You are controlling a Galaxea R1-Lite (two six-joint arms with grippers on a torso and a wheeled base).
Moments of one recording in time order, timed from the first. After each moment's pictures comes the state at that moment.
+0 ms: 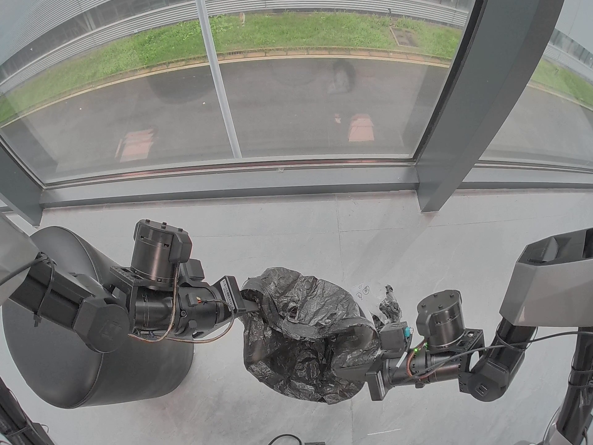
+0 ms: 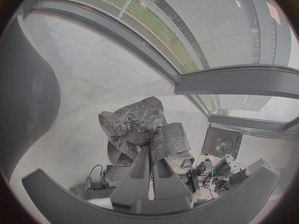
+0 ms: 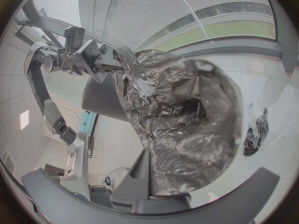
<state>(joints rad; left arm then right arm) -0.47 1.84 -0.77 -0.43 -0.29 -0.79 0.61 2.18 -0.48 -1.10 0.50 0.15</state>
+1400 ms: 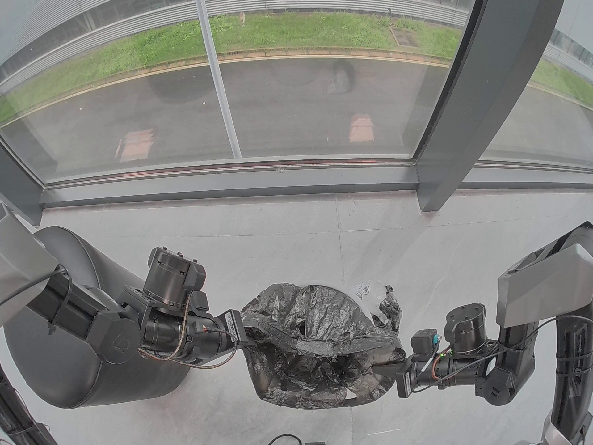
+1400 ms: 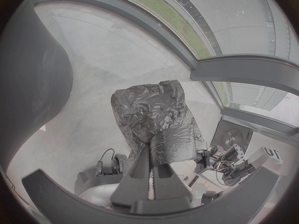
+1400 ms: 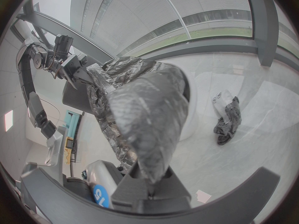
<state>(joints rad) -0.49 1.89 -0.73 -0.33 -0.28 -0.79 0.46 2.31 -0.28 -1.39 0.42 0.06</state>
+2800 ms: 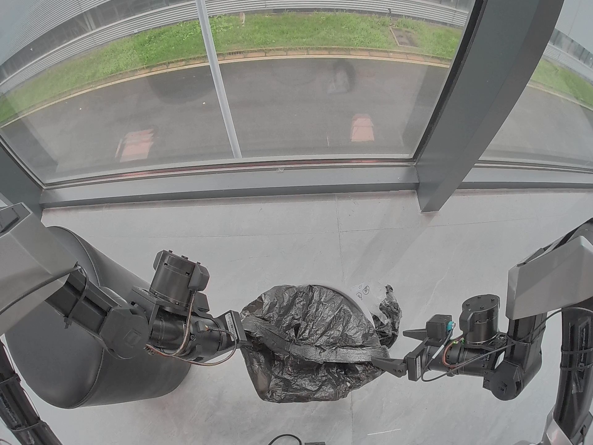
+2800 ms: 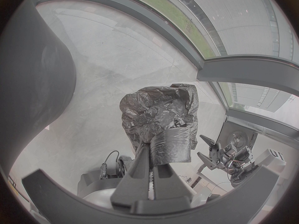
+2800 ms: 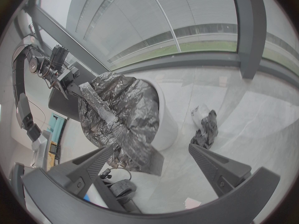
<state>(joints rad) -0.46 1.96 -0.76 -0.33 -0.27 -0.76 0.38 2.30 -0.26 -1.49 0.33 0.01</state>
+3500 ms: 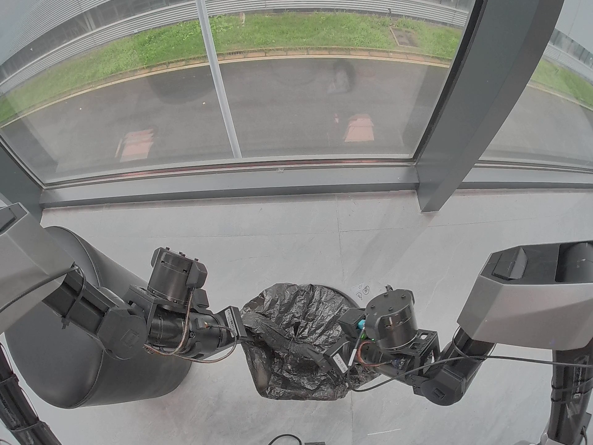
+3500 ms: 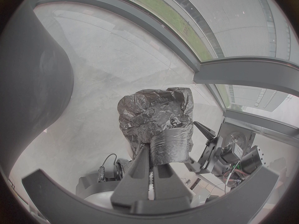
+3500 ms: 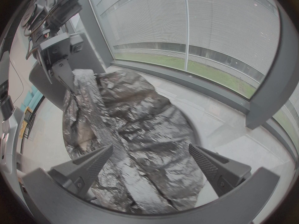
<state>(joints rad) -0.46 1.95 -0.75 -0.37 -0.27 -0.77 0.73 2.28 -0.70 -1.08 -0.12 -0.16</state>
